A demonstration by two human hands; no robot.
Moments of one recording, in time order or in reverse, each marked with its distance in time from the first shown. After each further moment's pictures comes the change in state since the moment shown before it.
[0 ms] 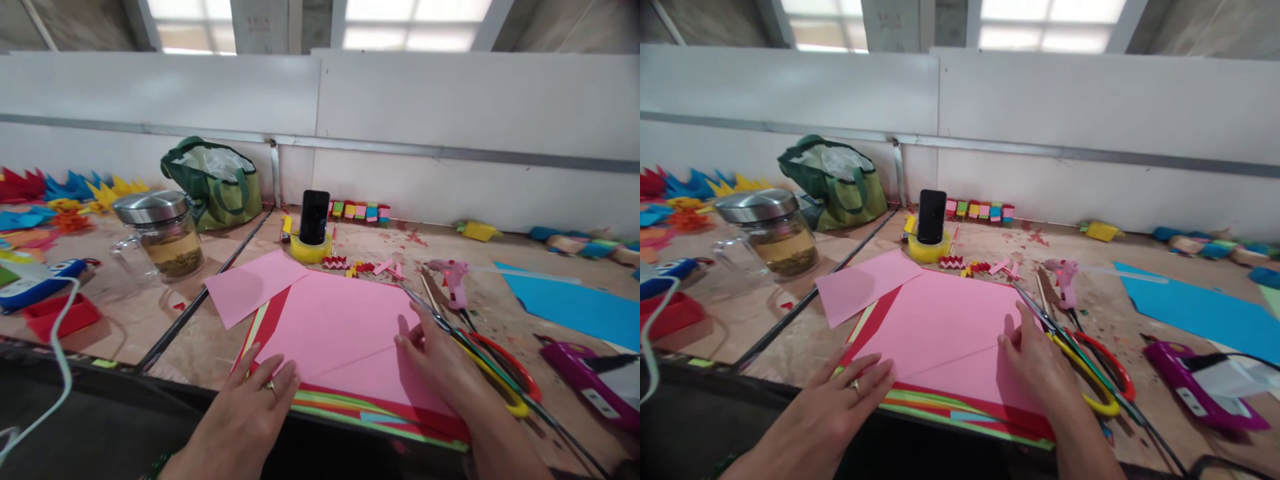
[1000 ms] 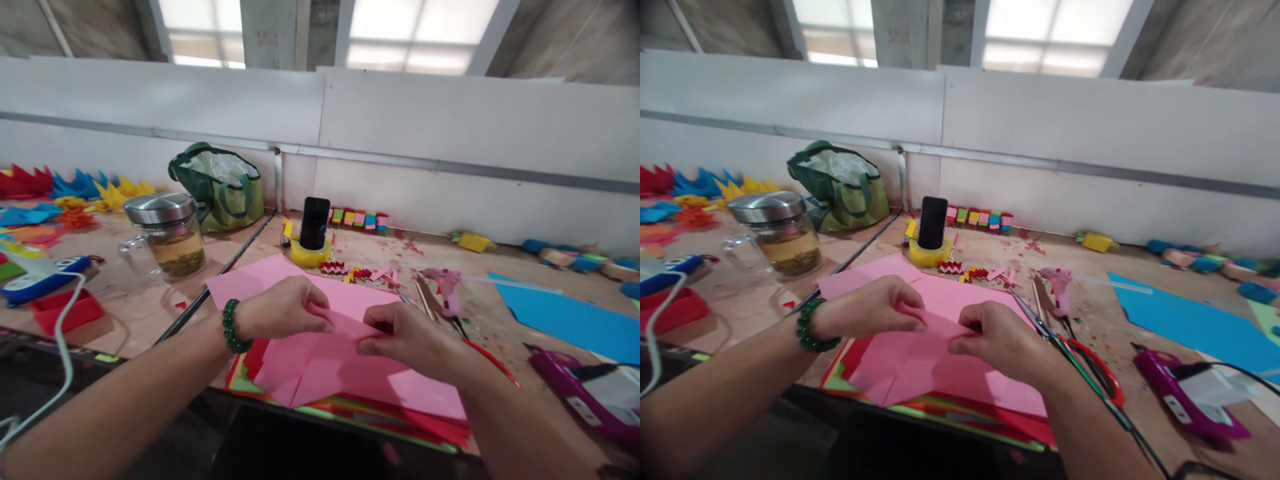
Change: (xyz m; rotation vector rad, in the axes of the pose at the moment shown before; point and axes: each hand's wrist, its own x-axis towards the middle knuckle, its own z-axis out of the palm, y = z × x) left_hand 0.123 -0.044 -0.075 -0.860 -0.191 -0.101; right_hand 0.003 -0.083 -0.059 0.200 -0.426 -0.437
